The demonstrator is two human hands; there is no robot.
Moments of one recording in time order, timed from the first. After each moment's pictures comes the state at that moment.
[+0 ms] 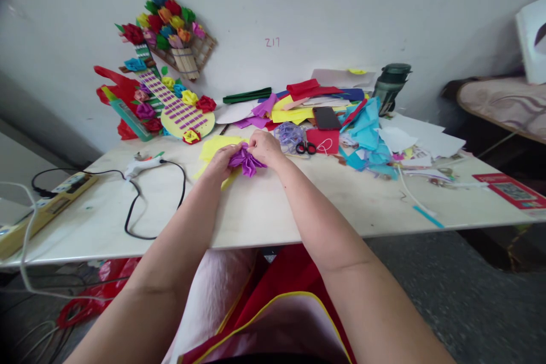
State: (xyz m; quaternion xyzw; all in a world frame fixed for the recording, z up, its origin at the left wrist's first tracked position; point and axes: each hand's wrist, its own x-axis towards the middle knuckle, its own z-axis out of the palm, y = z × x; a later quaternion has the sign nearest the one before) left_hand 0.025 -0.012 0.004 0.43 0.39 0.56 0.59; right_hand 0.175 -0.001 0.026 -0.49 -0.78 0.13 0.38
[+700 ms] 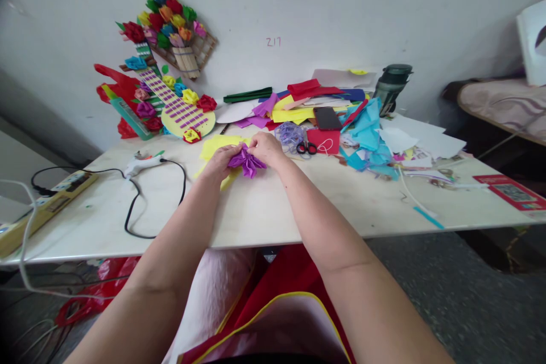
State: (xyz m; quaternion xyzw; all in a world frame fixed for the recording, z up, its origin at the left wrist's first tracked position) left_hand 0.019 -0.005 -0.004 0.44 0.36 0.54 0.62; right_hand 0.176 0.003 0.022 -0.52 -0.76 0.13 0.35
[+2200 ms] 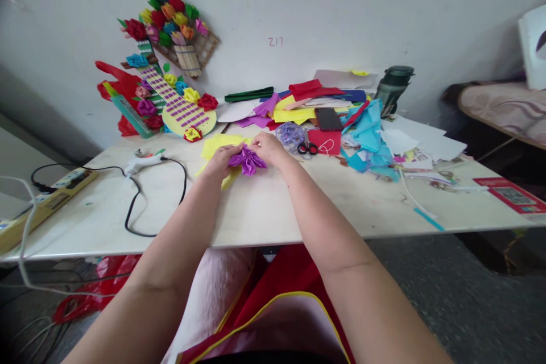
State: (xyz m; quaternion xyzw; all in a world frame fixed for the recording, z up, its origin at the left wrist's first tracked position) left_hand 0.021 -0.011 0.002 0.41 0.39 0.55 0.61; right_hand 0.182 0.016 0.014 -0.46 -0.81 0.12 0.35
